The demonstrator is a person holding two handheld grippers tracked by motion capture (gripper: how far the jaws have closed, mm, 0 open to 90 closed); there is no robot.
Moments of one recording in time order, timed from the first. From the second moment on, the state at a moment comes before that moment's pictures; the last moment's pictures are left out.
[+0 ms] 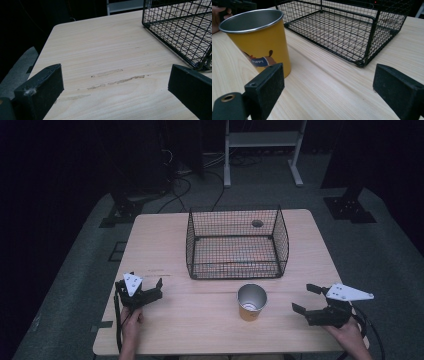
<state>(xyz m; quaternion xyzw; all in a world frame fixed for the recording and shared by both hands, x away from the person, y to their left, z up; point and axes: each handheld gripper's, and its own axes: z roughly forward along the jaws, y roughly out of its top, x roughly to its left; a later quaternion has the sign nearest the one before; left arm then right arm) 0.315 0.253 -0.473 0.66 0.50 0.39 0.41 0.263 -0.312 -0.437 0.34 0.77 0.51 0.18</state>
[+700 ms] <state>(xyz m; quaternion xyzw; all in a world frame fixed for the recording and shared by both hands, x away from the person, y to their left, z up) 0.314 0.253 -0.474 0.66 0.49 0.39 0.41 0.256 -0.282 -0.428 0.29 0.80 0.50 0.17</state>
